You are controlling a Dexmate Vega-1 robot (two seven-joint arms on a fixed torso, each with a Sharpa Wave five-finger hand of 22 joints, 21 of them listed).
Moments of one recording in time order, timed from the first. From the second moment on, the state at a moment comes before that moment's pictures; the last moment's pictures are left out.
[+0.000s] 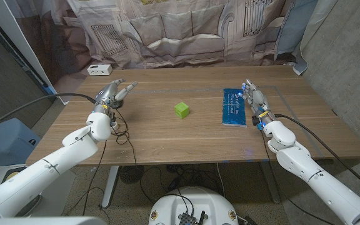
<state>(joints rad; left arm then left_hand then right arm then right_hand) 1.02 0.88 0.37 -1.80 0.17 0.30 0.53 0.21 0.04 0.09 -0.01 0.21 0.31 0.01 0.20 0.18 0.26 0.05 0.22 0.20 0.20 0.04 0.19 0.18 0.15 0.14 0.21 0.18 -1.02 -0.58 -0.32 -1.50 0.58 0.33 -0.10 0.26 0.05 0.21 -0.13 0.18 0.21 0.08 0.20 0.18 0.18 0.12 0.20 0.19 0.05 0.07 0.21 0.21 0.30 0.00 0.20 0.17</state>
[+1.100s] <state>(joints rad) 1.01 0.82 0.32 -1.72 0.00 0.01 0.42 0.23 0.06 0.11 -0.02 0.21 0.32 0.03 0.20 0.18 0.28 0.06 0.22 0.20 0.21 0.05 0.19 0.18 0.15 0.13 0.21 0.18 -1.04 -0.58 -0.31 -1.51 0.58 0.35 -0.11 0.26 0.05 0.21 -0.13 0.18 0.21 0.08 0.20 0.18 0.19 0.13 0.20 0.19 0.06 0.06 0.21 0.21 0.30 0.00 0.20 0.17</state>
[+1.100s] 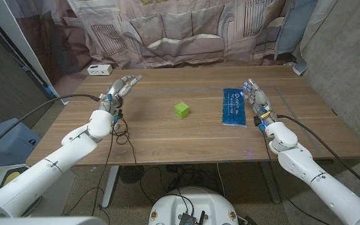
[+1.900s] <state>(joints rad) 1.02 0.78 0.28 -1.68 -0.24 -0.20 0.24 0.25 0.08 0.12 -0.04 0.20 0.30 0.05 0.19 0.18 0.27 0.06 0.22 0.20 0.21 0.05 0.19 0.18 0.14 0.13 0.20 0.18 -1.06 -0.62 -0.29 -1.55 0.58 0.34 -0.10 0.26 0.05 0.21 -0.13 0.18 0.21 0.08 0.20 0.18 0.19 0.13 0.20 0.19 0.06 0.06 0.21 0.21 0.30 0.00 0.20 0.17</state>
